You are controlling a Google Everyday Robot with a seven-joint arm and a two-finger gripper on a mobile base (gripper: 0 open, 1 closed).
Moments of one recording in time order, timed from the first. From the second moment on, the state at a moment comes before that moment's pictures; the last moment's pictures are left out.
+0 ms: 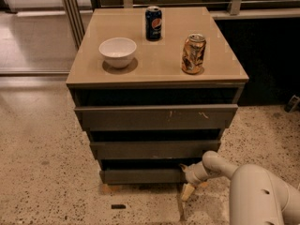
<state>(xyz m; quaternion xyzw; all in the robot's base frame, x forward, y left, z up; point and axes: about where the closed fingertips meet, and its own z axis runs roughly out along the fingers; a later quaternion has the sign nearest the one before) 0.581 -0.166 0.178 -0.64 0.71 0.21 0.22</state>
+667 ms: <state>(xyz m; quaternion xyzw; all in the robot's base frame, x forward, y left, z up) 0.533 -0.174 0.184 -0.60 0.73 0.25 0.19</state>
